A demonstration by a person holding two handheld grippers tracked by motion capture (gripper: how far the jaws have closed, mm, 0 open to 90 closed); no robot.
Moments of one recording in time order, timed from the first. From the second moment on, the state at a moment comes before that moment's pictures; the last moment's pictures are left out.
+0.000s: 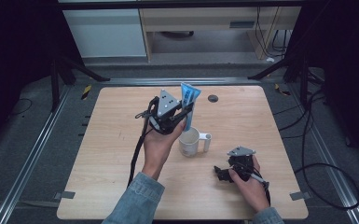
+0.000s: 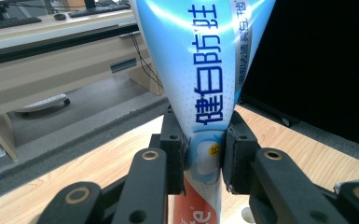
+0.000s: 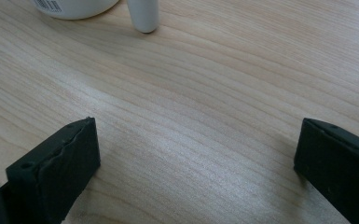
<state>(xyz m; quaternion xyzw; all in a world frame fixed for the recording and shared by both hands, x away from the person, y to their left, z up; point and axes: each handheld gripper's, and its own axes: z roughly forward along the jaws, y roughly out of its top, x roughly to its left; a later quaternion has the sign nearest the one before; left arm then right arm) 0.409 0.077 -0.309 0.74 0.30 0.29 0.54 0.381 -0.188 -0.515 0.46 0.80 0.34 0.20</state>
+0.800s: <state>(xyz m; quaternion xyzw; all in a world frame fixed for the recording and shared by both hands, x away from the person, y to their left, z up) 0.402 0.068 -0.321 0.74 0.30 0.27 0.54 0.380 -0.187 -0.514 0.46 0.80 0.34 0.19</state>
